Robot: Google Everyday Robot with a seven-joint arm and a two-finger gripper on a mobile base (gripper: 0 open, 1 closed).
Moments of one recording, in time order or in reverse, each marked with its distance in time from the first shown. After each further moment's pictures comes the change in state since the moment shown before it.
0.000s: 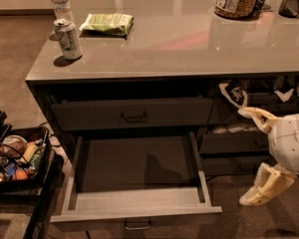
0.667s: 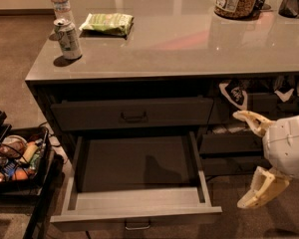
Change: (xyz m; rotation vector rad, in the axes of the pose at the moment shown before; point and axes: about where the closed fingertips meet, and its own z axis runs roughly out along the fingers) arm 0.000 0.005 0.010 -0.018 0.011 -0.035
